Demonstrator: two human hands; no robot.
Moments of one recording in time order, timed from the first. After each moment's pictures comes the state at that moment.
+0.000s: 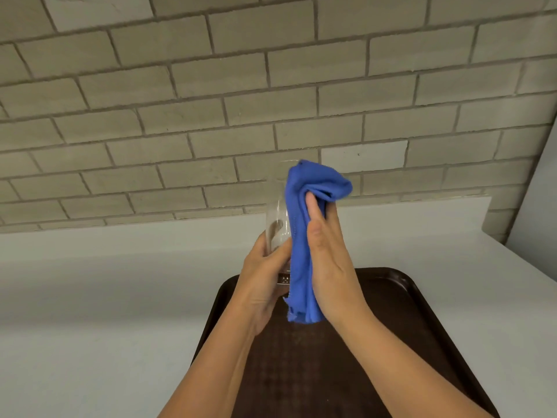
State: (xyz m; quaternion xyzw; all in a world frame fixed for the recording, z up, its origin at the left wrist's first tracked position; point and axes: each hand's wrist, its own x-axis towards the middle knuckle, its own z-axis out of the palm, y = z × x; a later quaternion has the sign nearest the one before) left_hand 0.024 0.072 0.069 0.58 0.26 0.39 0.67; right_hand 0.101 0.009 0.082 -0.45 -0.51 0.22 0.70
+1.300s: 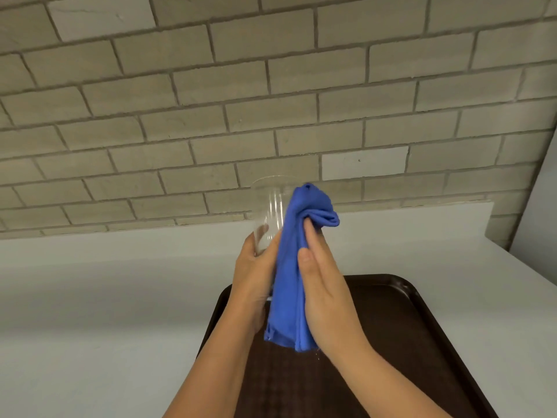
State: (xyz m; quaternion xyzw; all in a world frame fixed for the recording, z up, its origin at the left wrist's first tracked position) left_hand 0.027 0.077 0.077 0.58 0.32 0.45 0.60; right_hand 0.091 0.002 0.068 -0.48 -0.48 0.26 0.68
